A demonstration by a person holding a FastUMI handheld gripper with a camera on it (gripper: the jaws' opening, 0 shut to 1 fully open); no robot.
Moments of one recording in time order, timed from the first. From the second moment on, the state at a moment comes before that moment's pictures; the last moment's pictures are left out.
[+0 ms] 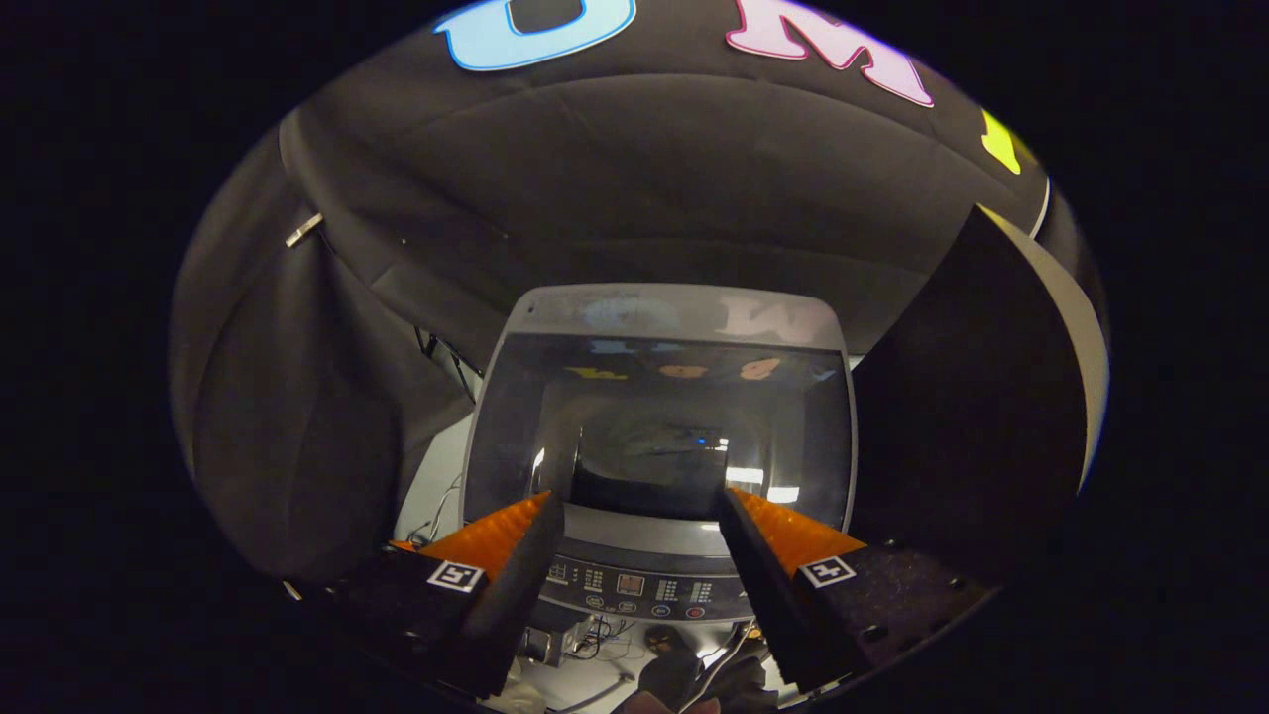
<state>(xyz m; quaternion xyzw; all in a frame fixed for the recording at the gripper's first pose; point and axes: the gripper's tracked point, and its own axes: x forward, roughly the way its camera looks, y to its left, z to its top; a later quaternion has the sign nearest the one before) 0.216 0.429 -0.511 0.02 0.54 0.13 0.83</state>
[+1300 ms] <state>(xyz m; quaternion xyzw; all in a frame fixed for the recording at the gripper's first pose) 0.306 0.328 -0.215 0.08 0.28 0.13 0.95</state>
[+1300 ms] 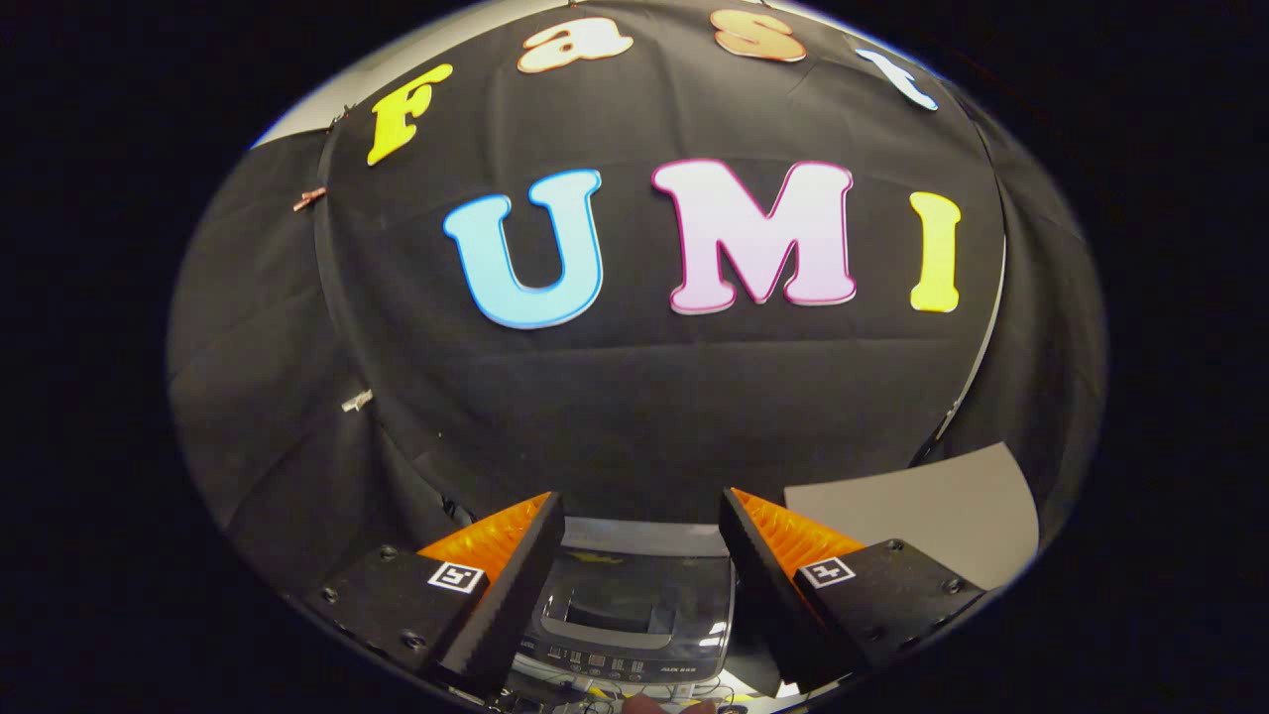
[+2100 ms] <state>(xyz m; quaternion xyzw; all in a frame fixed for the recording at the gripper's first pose) 0.298 0.171 -0.091 0.06 0.14 0.06 0.99</state>
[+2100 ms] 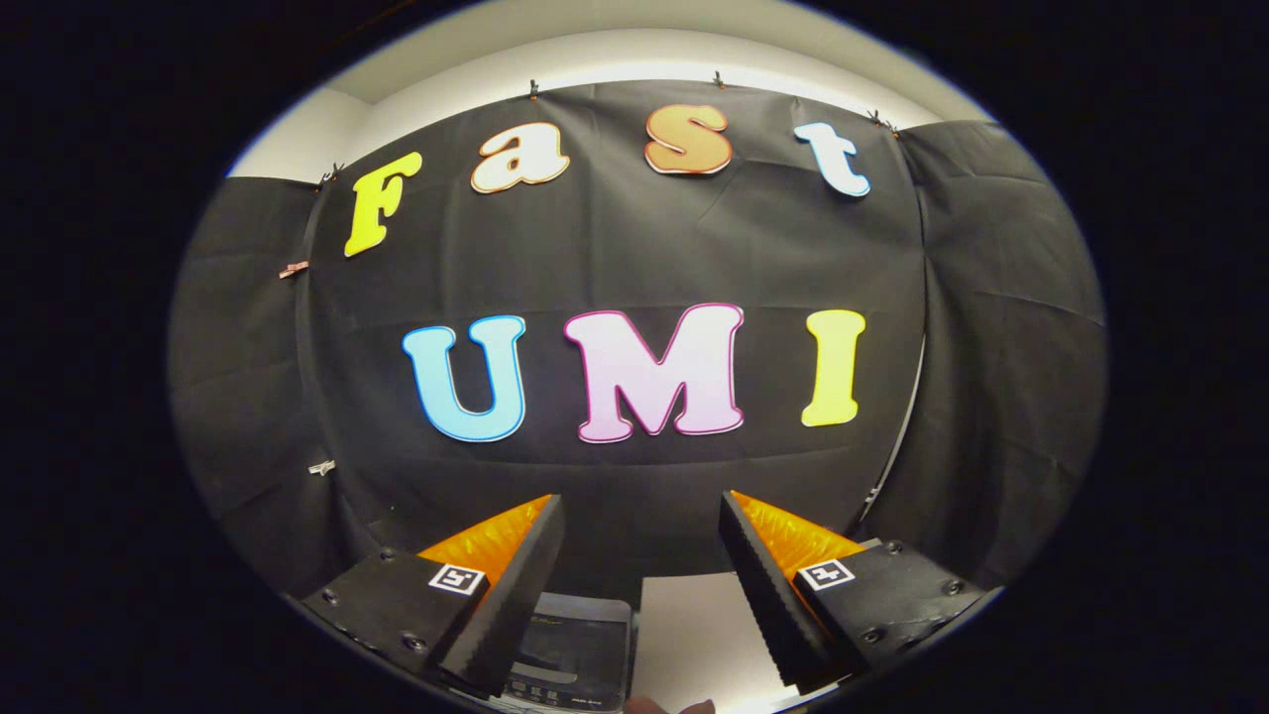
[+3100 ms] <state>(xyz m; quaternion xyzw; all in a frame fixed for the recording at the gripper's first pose) 0.260 0.089 -0.087 0.04 0.12 0.02 0.99</state>
